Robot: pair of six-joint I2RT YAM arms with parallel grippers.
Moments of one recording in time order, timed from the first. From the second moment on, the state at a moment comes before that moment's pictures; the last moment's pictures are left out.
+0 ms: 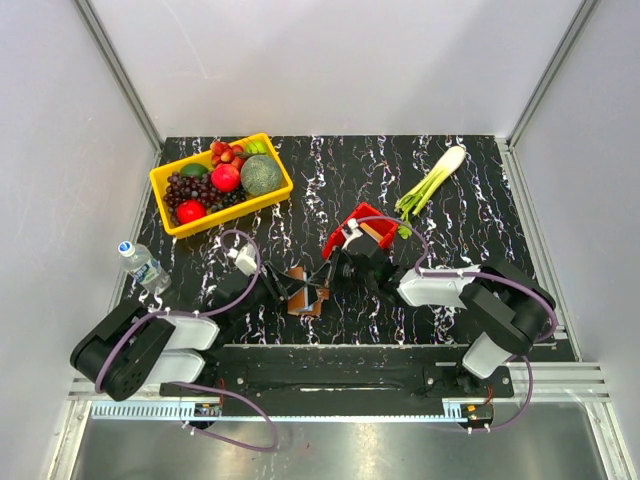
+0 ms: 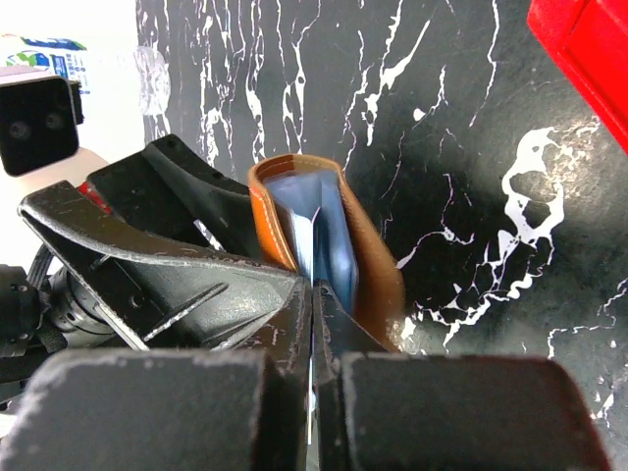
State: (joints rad) left arm -0.56 1.28 0.07 0.86 0.19 -1.00; right arm 0.86 1.62 0.70 0.42 -0.19 1.06
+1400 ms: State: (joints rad) left arm -0.57 1.61 0.14 1.20 0.43 -1.10; right arm 0.88 1.52 0.73 0.15 -0.04 0.92
